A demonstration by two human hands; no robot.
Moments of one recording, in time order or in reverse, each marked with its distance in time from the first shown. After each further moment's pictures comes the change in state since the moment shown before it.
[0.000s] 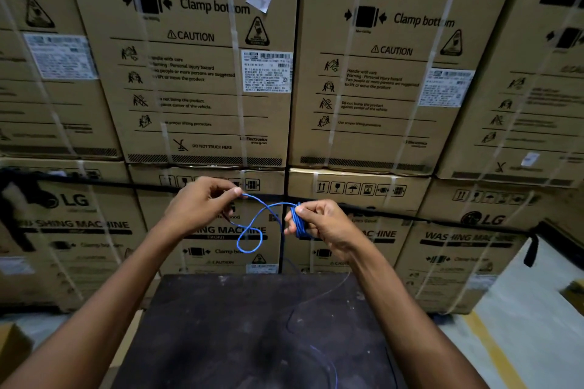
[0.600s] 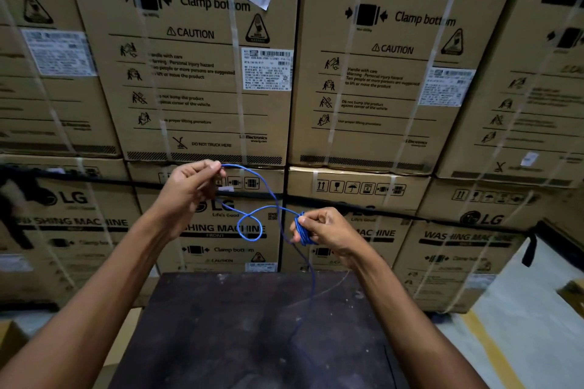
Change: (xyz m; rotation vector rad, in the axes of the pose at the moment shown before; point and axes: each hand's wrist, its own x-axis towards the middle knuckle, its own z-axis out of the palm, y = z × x) left_hand 0.000 0.005 -0.009 -0.949 0.094 -0.008; right_hand -0.006 0.011 -0.005 -0.202 0.012 0.077
